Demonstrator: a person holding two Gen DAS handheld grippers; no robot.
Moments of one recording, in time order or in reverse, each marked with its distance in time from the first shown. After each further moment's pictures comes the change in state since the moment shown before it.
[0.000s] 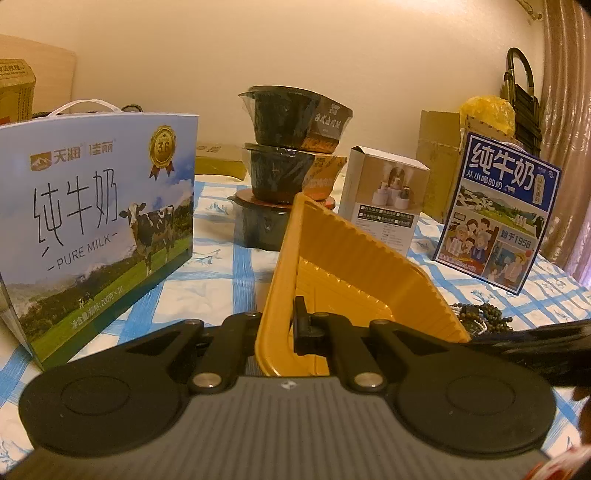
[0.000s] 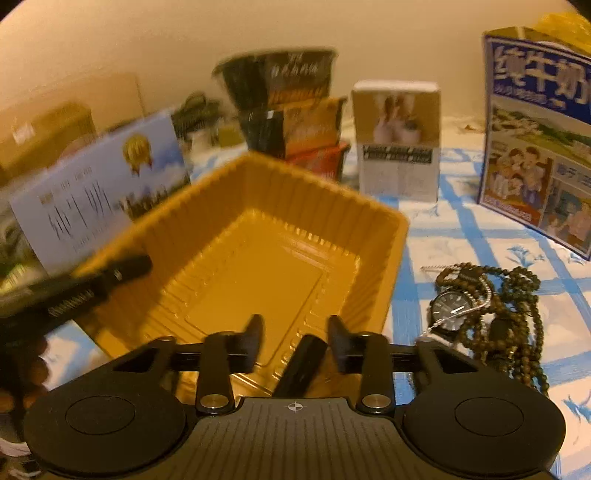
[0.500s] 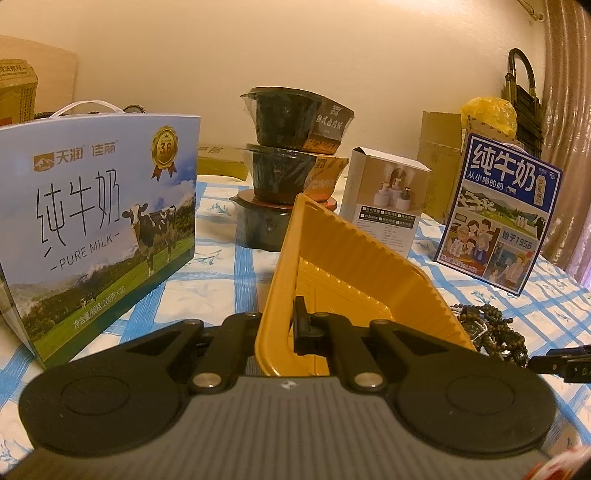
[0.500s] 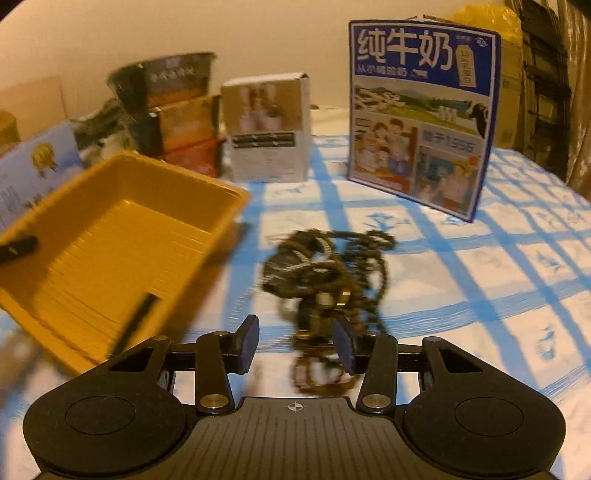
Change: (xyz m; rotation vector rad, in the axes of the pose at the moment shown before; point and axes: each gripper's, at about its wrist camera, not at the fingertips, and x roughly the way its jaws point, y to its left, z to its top) left arm -0.002 0.000 0.000 -0.002 -0.003 0.008; right arm -0.041 -0.083 -0.028 0.029 0.020 -0.274
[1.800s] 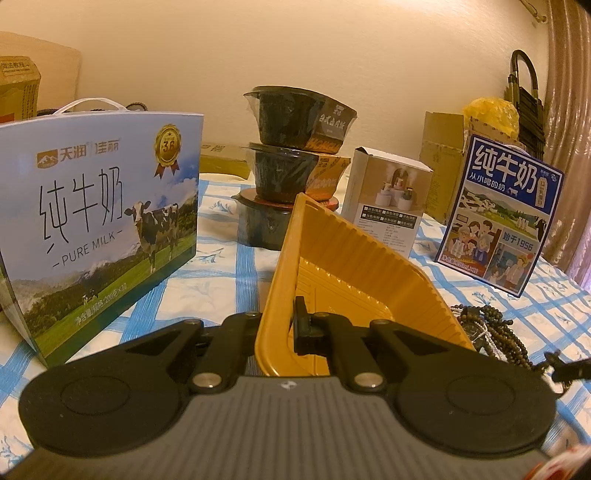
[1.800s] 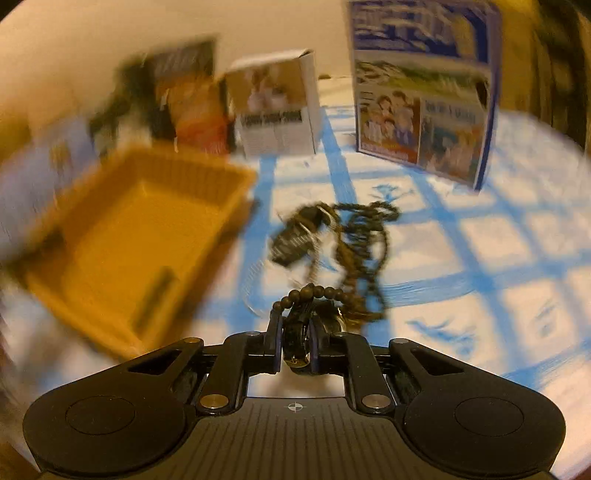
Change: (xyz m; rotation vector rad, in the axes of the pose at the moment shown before) left arm -0.002 0.000 -0.001 -0.012 0.003 0.005; right arm -0.027 -0.008 0.008 -0.052 0.136 0.057
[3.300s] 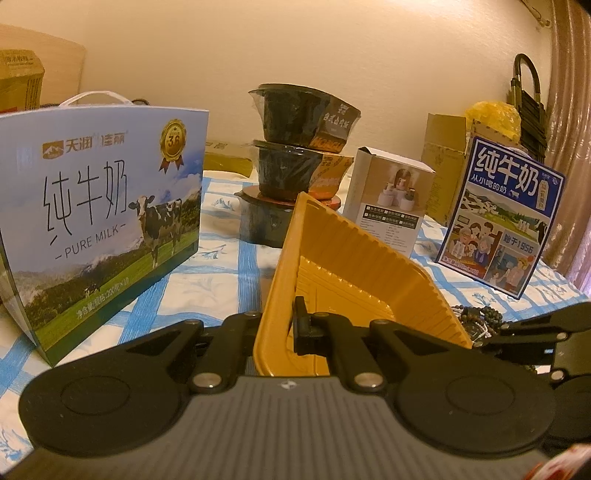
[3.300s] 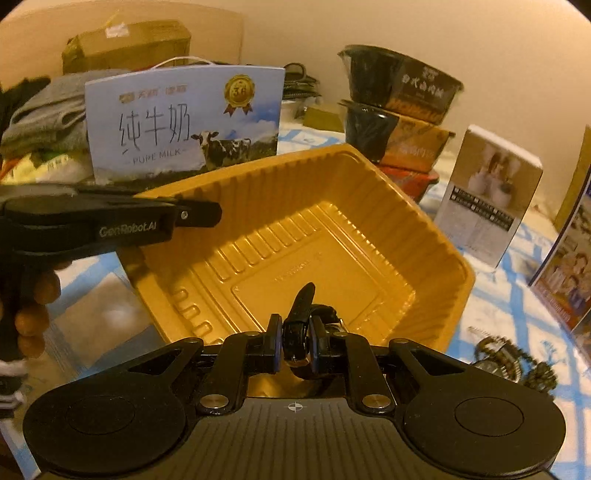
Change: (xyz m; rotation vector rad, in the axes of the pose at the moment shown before) left arm -0.001 0.004 -0.002 -0.022 0.007 0.000; right arm 0.061 0.155 0.033 -0.417 -0.135 0.258
